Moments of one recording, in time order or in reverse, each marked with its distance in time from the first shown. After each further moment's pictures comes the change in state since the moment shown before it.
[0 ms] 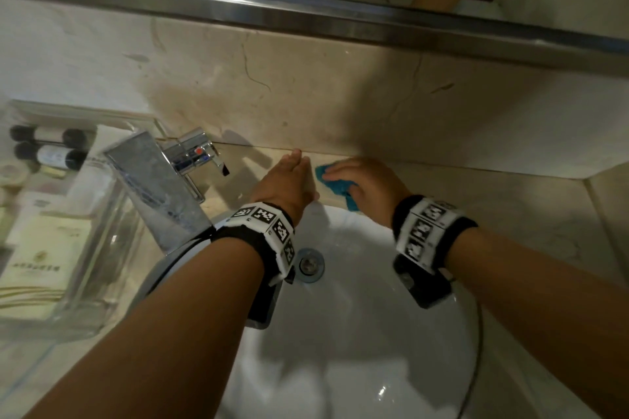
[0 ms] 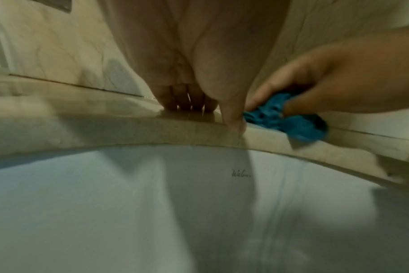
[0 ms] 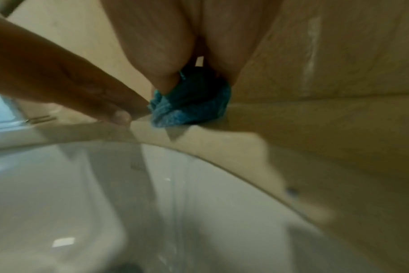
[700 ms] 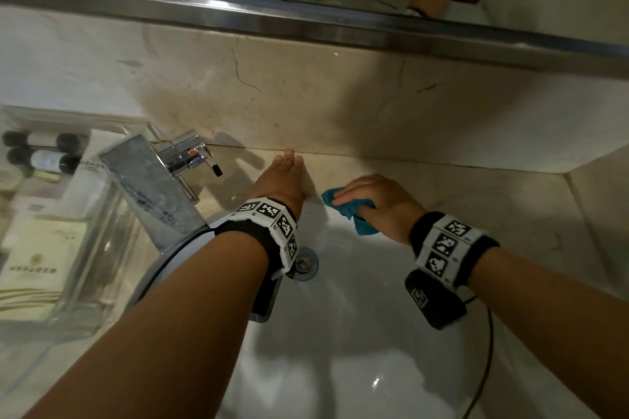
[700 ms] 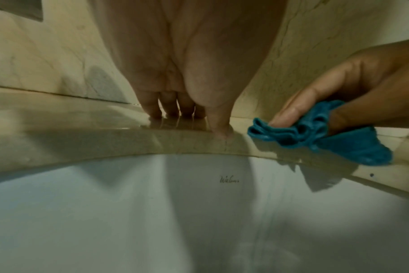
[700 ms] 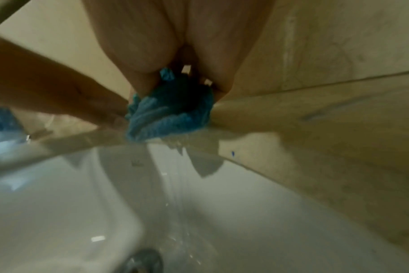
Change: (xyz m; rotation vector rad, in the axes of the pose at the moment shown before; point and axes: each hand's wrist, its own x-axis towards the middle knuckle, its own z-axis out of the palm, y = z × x) left_hand 0.001 0.009 -0.004 0.099 -0.081 -0.043; right_hand -0.040 0.007 -0.011 0.065 -0.091 0.107
